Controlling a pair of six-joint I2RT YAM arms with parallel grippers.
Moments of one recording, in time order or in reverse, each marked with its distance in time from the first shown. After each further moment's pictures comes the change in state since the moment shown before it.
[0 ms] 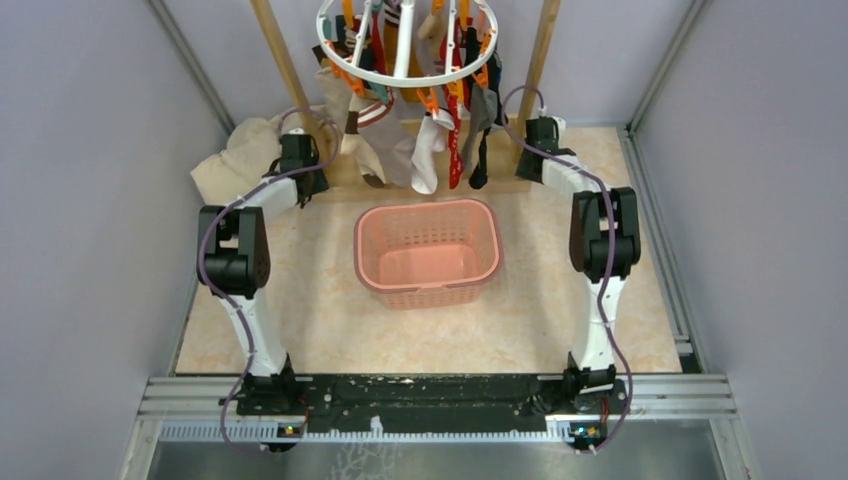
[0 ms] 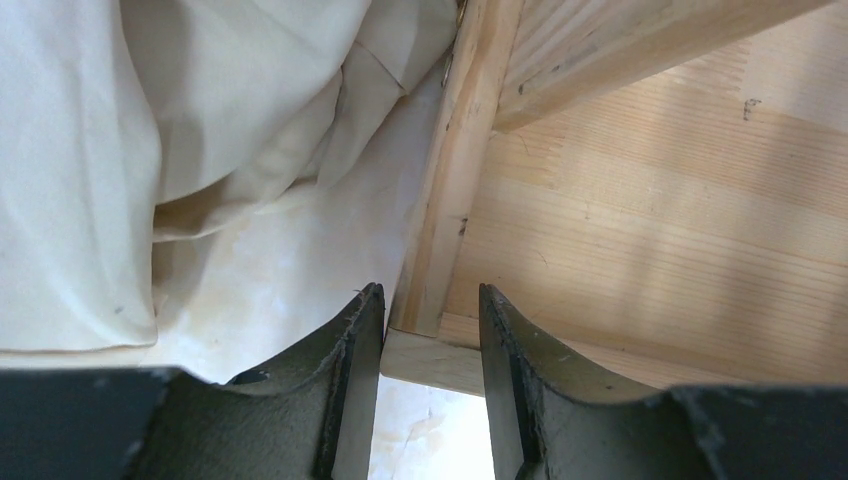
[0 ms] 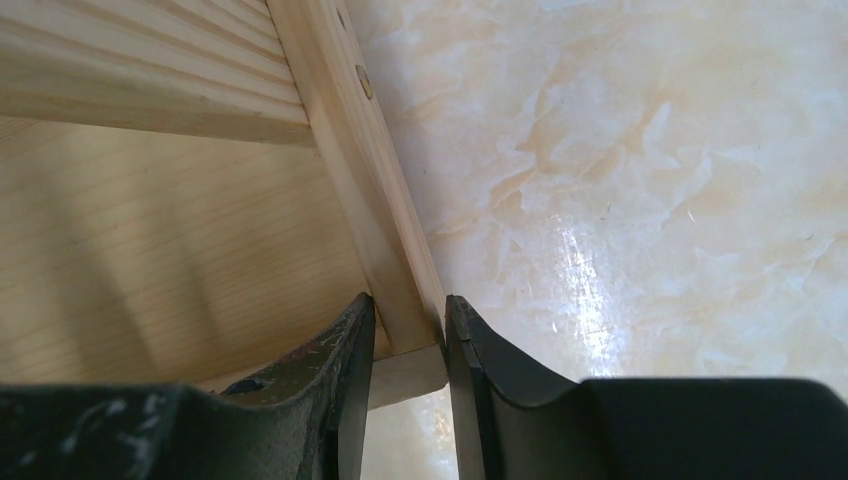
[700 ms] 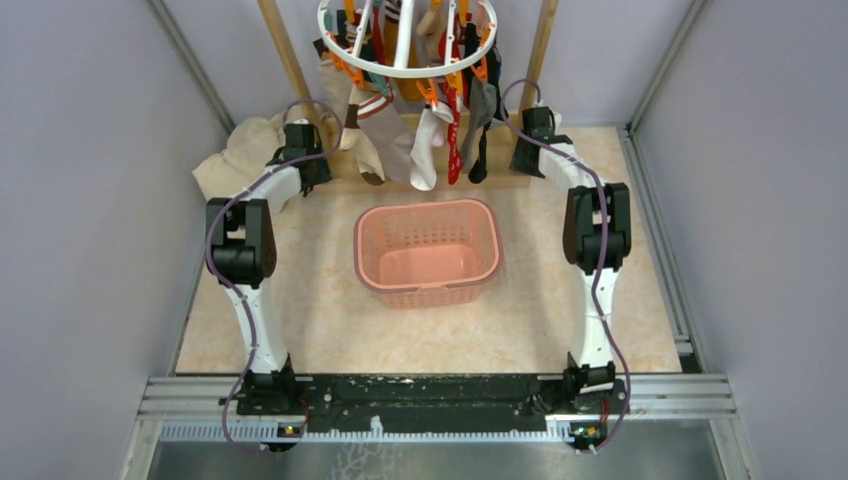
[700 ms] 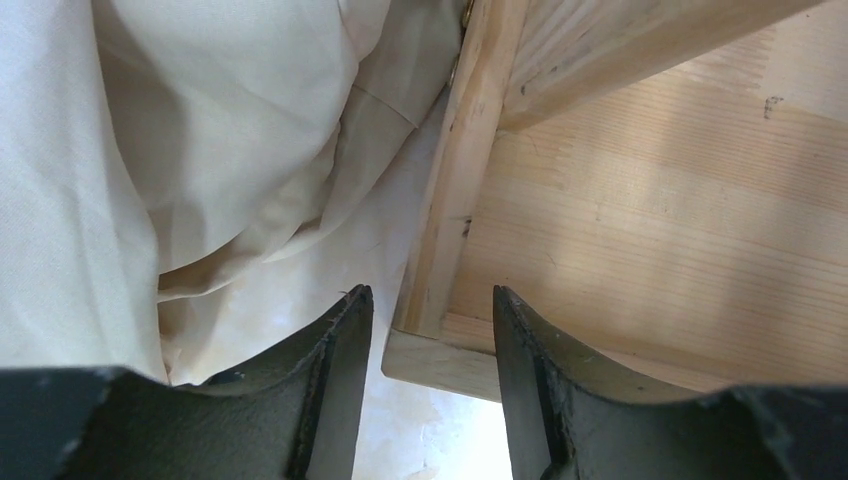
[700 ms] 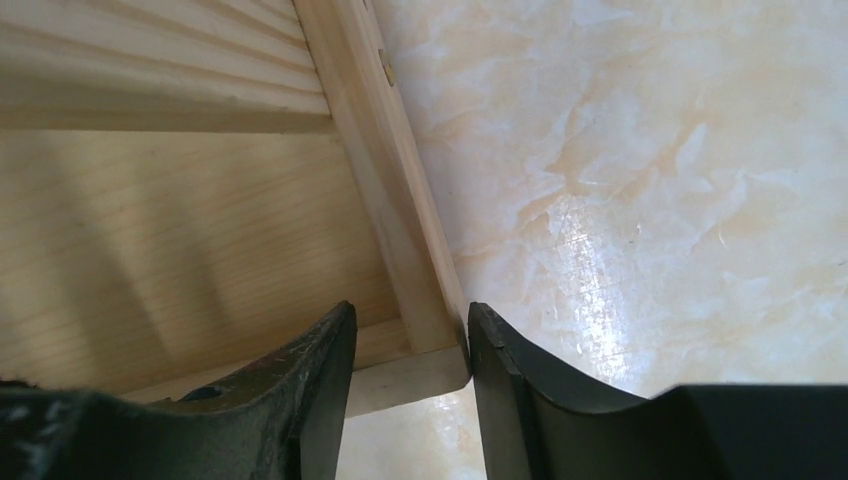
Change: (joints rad) left arm 0.006 0.090 0.152 -0.074 -0.032 0.040; right arm 0.002 0.084 0.175 -0.148 -0.031 0.012
